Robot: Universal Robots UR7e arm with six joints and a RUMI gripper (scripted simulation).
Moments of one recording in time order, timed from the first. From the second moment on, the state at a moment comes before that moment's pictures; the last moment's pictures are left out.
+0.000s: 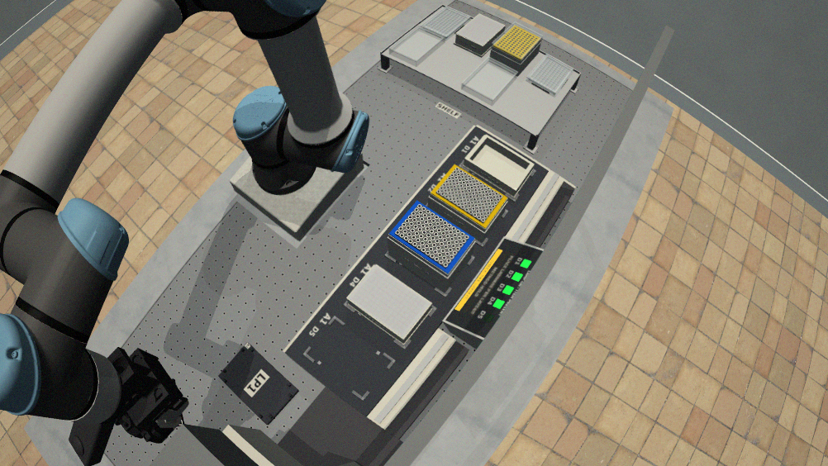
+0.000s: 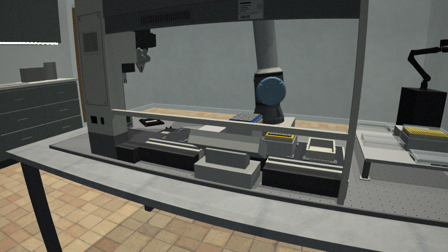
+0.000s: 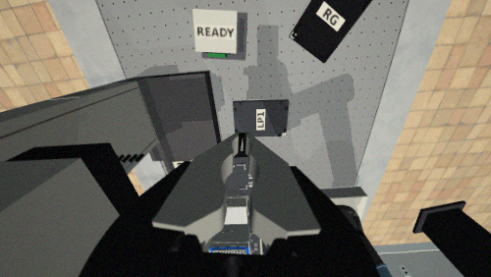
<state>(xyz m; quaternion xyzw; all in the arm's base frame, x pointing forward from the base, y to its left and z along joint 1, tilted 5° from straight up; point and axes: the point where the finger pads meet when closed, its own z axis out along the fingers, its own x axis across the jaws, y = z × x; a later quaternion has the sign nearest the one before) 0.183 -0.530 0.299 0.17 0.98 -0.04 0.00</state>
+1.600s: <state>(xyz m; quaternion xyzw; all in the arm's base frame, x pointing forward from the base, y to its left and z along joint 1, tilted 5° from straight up) 0.236 -0.545 0.261 0.17 0.98 -0.04 0.00</state>
